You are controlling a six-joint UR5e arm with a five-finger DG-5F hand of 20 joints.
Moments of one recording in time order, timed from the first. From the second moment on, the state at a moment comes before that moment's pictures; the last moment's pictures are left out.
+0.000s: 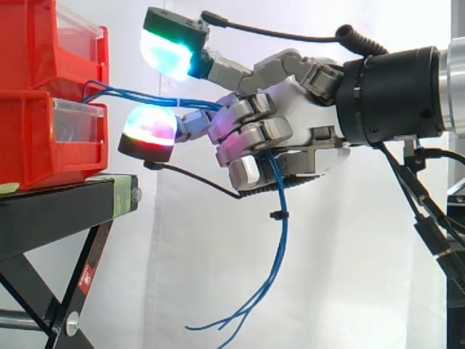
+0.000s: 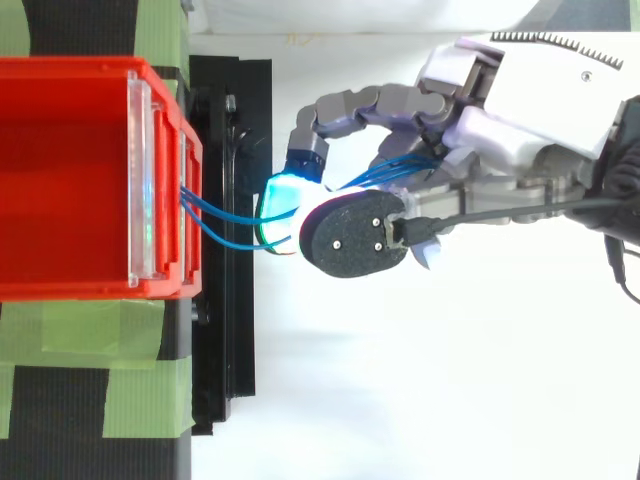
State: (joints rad) arm 0.25 -1.98 -1.62 -2.76 -0.95 -0.02
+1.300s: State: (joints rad) arm 0.25 -1.98 -1.62 -2.75 -0.87 -0.08
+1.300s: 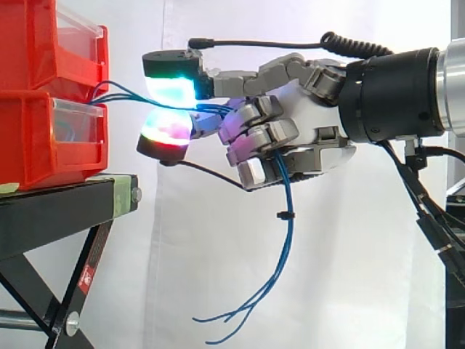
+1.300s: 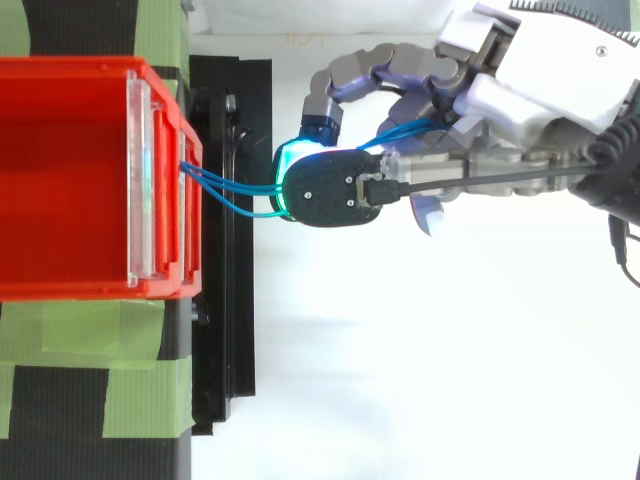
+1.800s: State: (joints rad) arm 0.25 -1.97 -1.56 -2.78 -0.87 -0.10
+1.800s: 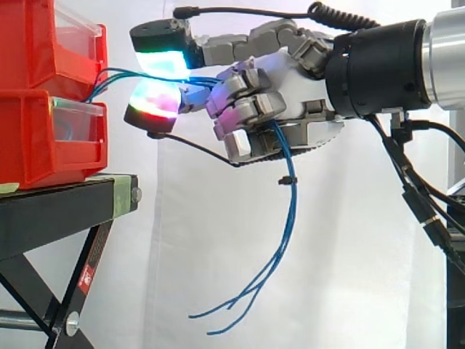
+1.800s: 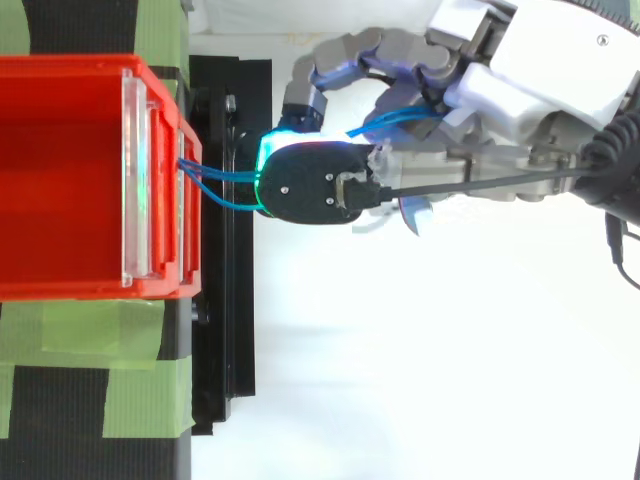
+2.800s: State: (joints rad) arm 0.25 -1.97 -1.55 -2.84 -0.88 -0.10
